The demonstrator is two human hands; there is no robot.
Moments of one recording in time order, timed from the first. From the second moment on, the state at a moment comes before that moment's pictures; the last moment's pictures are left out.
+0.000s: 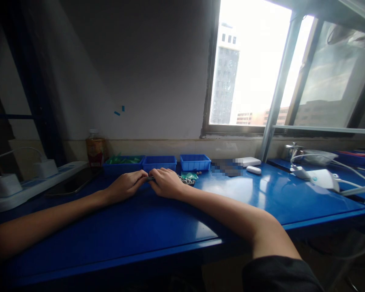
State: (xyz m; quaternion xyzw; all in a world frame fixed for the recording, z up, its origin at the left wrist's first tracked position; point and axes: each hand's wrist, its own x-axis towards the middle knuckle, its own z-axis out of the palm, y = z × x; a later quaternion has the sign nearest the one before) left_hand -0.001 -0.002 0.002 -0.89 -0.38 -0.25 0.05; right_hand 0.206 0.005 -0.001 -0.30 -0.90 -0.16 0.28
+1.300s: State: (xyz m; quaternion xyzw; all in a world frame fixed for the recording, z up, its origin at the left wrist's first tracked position) left_hand 0.000 -0.003 0.005 -0.89 -0.40 -0.22 0.03; right_hand 0.206 0.008 -0.002 -0.28 -0.90 -0.15 0.28
